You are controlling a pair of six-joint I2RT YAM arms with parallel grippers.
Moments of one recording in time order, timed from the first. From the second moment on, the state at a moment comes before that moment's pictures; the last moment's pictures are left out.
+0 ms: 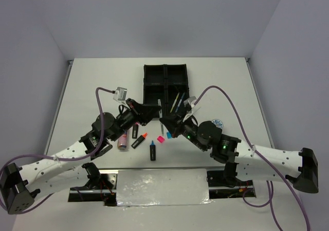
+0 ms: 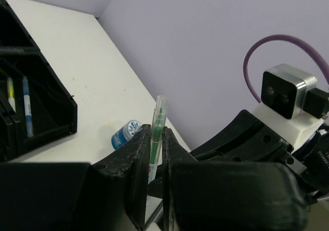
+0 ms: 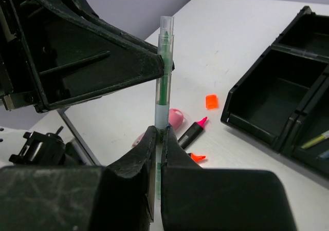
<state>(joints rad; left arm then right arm) -0.88 0.88 0.61 0.42 -0.09 -0.76 1.18 0.88 0.63 0.25 0.40 0.38</state>
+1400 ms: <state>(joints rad) -0.90 0.80 0.66 0.28 0.05 -0.48 1.17 0.85 0.63 0.35 0.29 0.30</state>
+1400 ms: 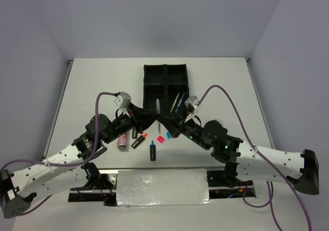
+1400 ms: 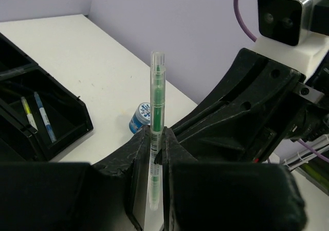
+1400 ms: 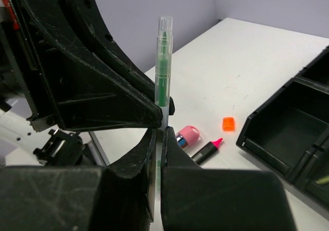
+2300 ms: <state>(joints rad) -0.90 0.73 0.62 0.36 0.17 -0.43 1.11 0.89 0.62 0.42 -0.01 0.33</state>
